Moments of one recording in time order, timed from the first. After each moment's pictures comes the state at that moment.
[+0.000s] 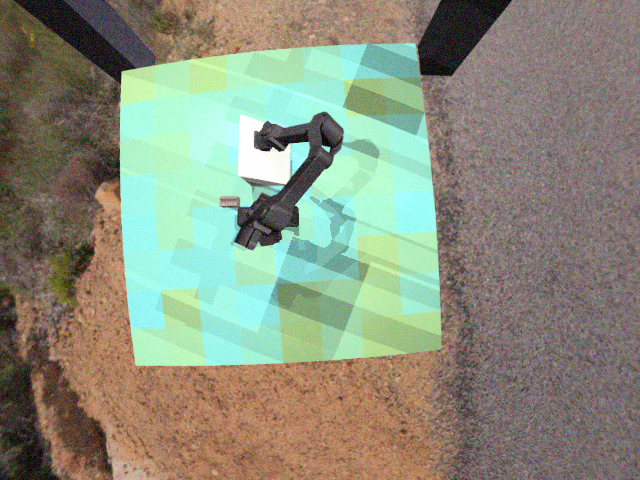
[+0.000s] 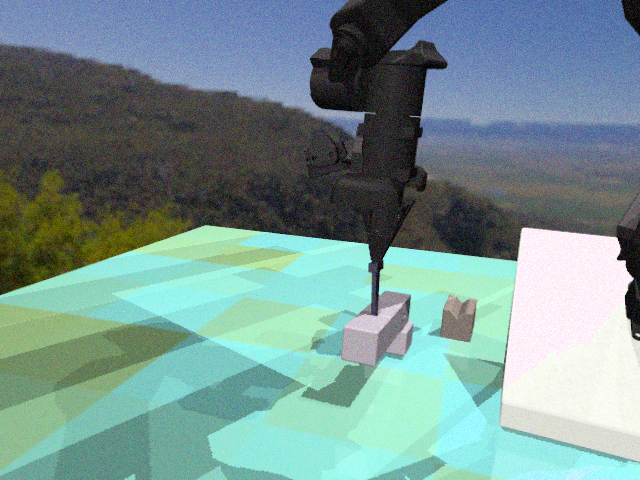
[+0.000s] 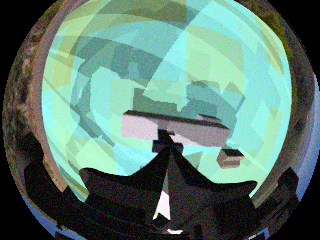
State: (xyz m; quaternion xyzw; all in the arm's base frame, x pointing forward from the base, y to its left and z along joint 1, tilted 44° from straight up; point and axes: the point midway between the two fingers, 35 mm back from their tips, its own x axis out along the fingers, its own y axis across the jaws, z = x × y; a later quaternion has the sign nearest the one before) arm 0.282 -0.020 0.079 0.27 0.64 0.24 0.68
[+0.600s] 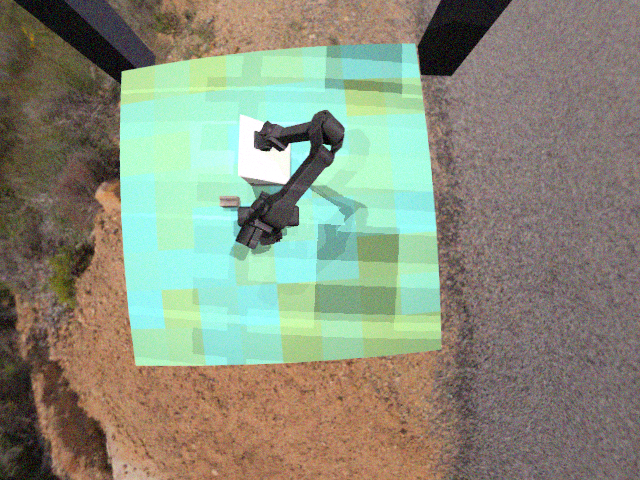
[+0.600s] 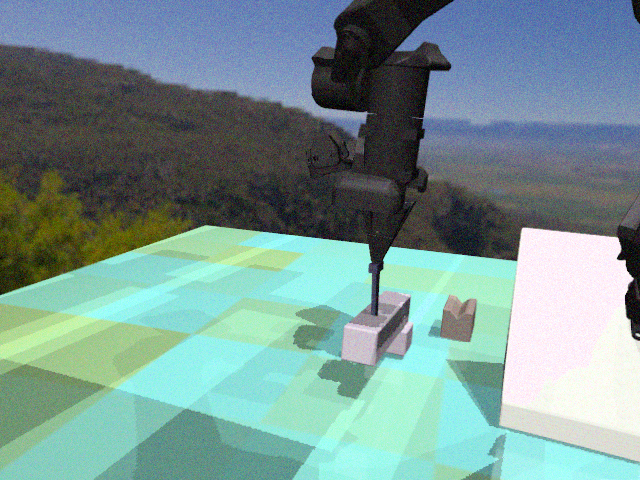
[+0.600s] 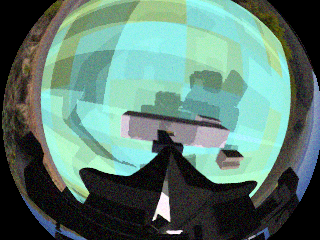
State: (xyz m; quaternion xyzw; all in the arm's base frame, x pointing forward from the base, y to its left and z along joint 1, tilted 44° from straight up) arm 0.281 -0.019 0.078 0.27 0.63 0.24 0.69
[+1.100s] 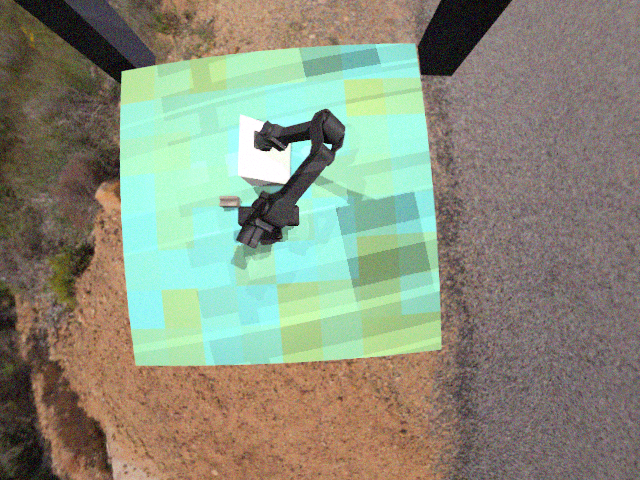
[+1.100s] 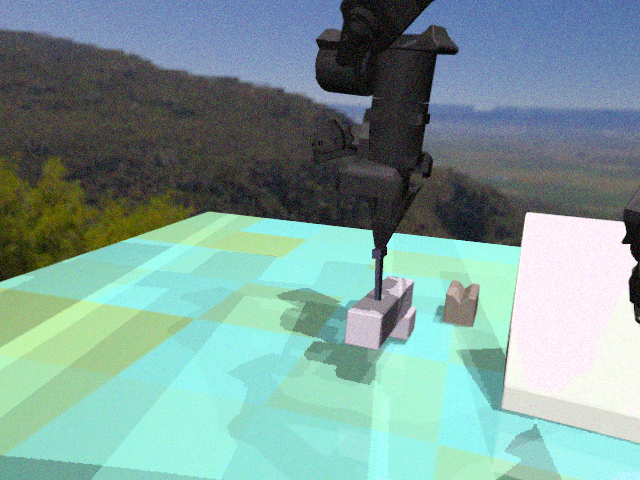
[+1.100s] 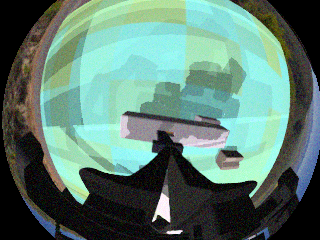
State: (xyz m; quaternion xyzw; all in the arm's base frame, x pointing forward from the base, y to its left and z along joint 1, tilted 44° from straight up) arm 0.280 -0.018 0.077 0.27 0.63 0.24 0.69
